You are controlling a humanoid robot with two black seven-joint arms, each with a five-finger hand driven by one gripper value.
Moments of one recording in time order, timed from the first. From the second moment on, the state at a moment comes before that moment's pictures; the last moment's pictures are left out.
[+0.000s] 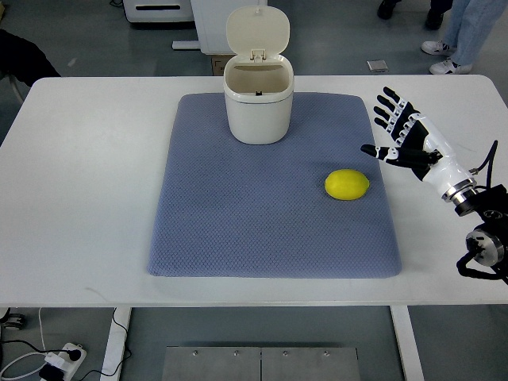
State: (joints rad) left arm -0.02 0.00 -0.11 -0.27 -0.07 0.19 -0.41; right arm 0.65 -0.41 0.55 0.89 -0.51 0.17 0.61
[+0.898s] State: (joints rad) left arm -0.02 0.00 -0.11 -0.27 -0.07 0.19 -0.41; right arm 0.68 -0.41 0.32 0.88 -0.53 0.09 0.61
